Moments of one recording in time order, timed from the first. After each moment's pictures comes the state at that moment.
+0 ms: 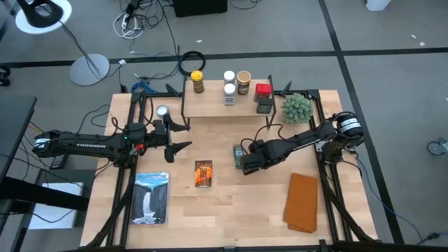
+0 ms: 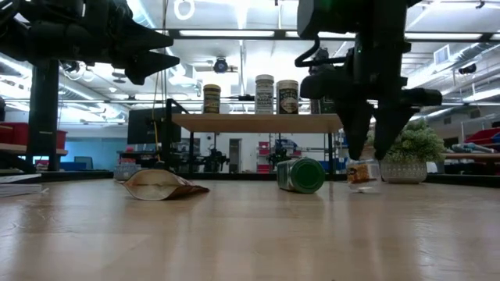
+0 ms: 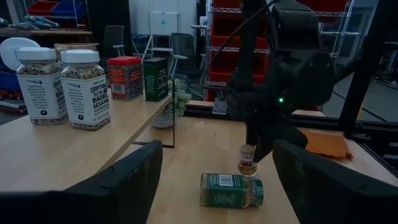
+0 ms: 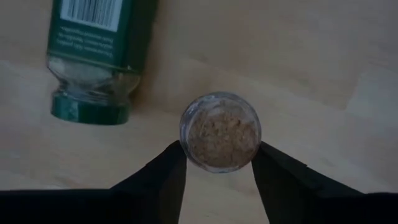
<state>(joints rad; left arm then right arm) 0.12 0.72 0.23 0.51 -0.02 -0.06 0.19 1.75 1.19 -0.93 0.19 1.44</state>
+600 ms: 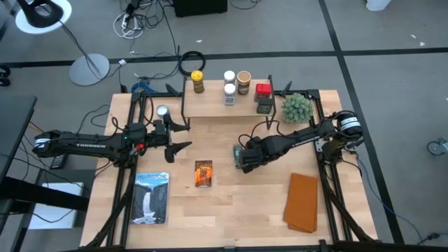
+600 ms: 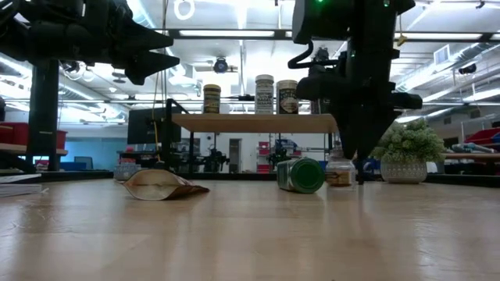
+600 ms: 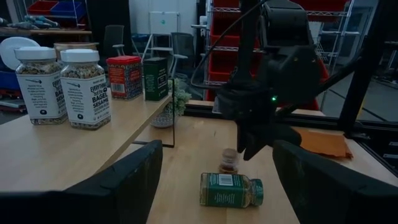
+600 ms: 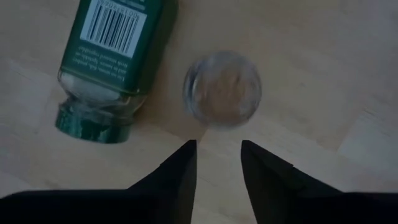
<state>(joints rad) 0.12 0.72 0.23 0.51 -0.02 -0.06 0.15 1.75 1.19 -0.91 0.21 1.25</state>
